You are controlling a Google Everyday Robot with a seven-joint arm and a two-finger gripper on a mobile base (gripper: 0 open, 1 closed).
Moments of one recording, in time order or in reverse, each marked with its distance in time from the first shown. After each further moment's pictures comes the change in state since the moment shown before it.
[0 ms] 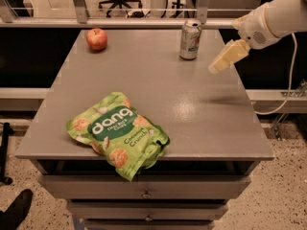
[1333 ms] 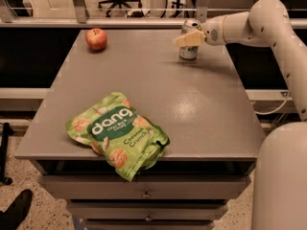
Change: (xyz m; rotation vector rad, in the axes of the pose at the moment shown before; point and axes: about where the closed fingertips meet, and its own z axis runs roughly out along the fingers) arm -0.064 -0.082 0.143 -0.051 -0.405 0.318
